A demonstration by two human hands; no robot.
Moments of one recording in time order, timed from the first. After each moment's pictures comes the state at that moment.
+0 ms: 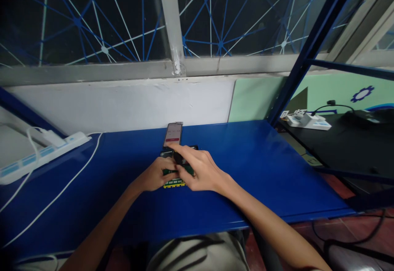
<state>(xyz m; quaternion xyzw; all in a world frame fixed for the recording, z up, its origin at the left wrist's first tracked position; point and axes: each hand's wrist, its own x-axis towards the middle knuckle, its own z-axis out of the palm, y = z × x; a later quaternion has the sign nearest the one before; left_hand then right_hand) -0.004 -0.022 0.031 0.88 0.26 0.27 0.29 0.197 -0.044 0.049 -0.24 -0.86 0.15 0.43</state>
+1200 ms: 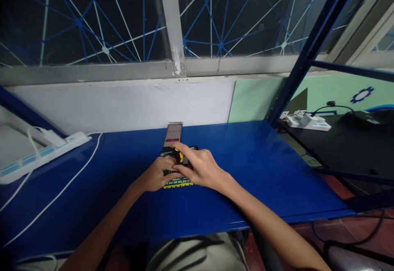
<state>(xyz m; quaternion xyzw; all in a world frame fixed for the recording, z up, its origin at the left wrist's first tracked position) -0.004 -0.022 0.027 0.89 0.27 0.27 0.25 0.198 -0.038 0.046 -0.31 -0.86 0.13 0.38</state>
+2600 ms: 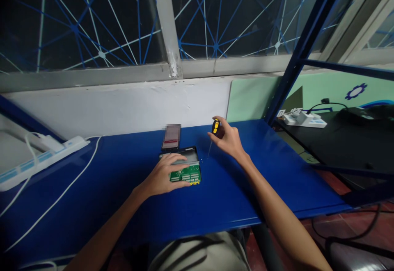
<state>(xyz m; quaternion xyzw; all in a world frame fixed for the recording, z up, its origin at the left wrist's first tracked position) 0.003 -0.020 0.005 0.91 0.31 0.25 0.08 0.275 0.024 0.032 -0.50 -0.71 0.10 0.49</state>
